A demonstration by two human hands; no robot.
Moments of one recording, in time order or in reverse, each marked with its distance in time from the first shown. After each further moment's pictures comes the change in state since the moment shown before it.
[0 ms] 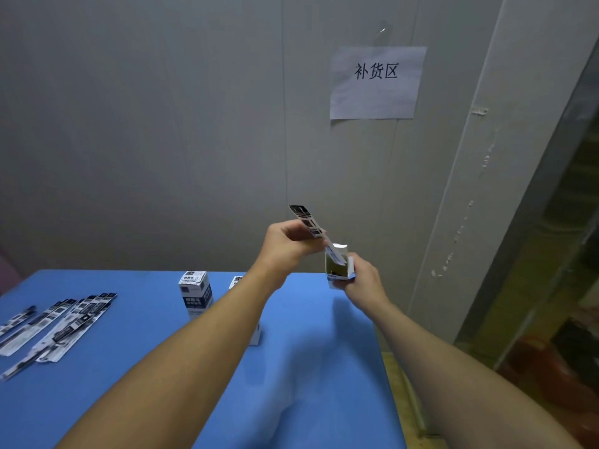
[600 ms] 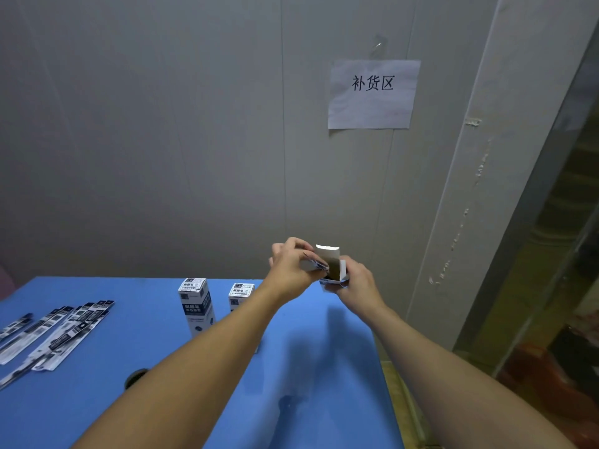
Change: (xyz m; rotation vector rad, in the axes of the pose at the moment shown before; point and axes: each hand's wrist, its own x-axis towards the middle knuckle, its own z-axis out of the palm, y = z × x) left_hand -0.001 -0.037 -0.004 0.733 -0.012 0.079; right_hand 0.002 -0.012 0.002 -0.050 -0.016 -0.090
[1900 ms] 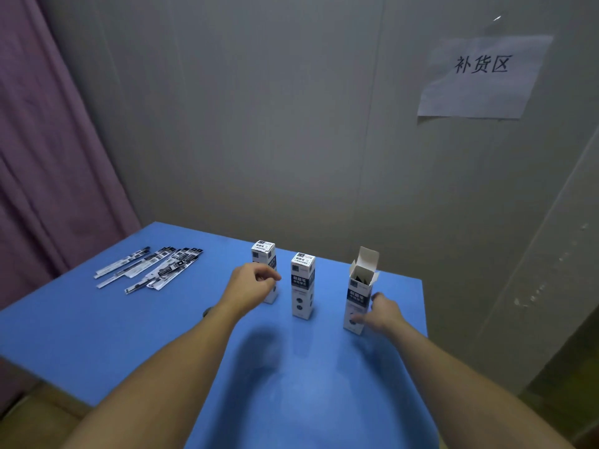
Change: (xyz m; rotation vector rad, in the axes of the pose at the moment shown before) left_hand -0.130 -0.085 -0.096 0.054 0.222 -0.500; right_hand -0.037 0.006 0.063 -0.280 -0.510 0.374
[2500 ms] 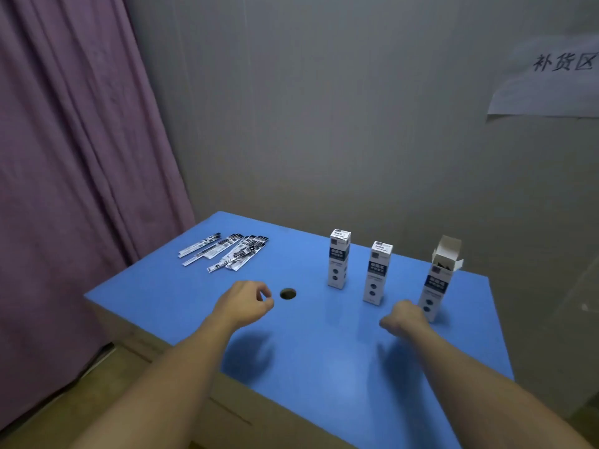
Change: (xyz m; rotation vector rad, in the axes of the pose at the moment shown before) left_hand -0.070 -0.134 -0.150 0.430 -0.116 -0.086; right_hand -0.075 -0.102 0.094 -0.290 -0.014 0.132
